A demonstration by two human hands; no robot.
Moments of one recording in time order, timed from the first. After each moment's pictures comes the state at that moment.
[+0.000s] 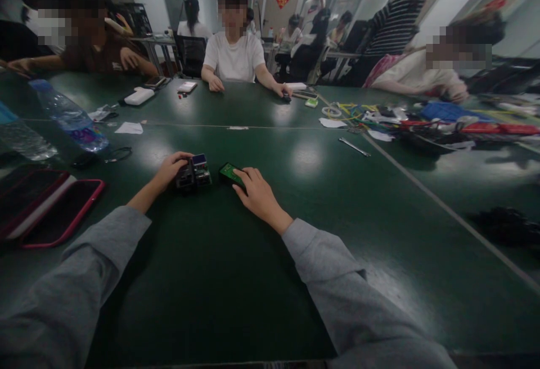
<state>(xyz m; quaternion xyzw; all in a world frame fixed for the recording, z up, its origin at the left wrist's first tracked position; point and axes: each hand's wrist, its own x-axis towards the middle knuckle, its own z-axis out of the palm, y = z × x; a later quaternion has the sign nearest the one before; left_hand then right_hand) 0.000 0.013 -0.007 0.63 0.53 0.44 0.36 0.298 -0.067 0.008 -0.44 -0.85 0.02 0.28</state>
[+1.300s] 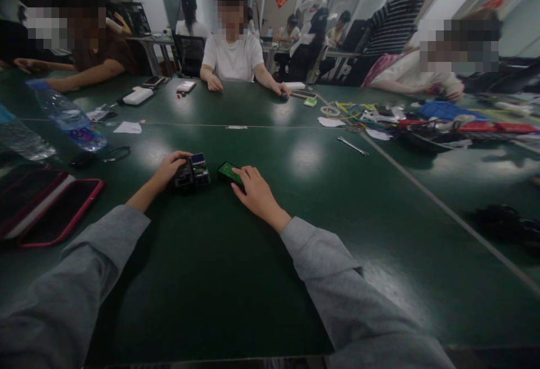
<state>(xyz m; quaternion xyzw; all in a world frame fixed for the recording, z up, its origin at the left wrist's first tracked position) 0.000 0.012 -0.007 0.63 0.53 0.44 0.35 0.296 -0.067 0.010 -0.44 -0.85 0.03 0.28</state>
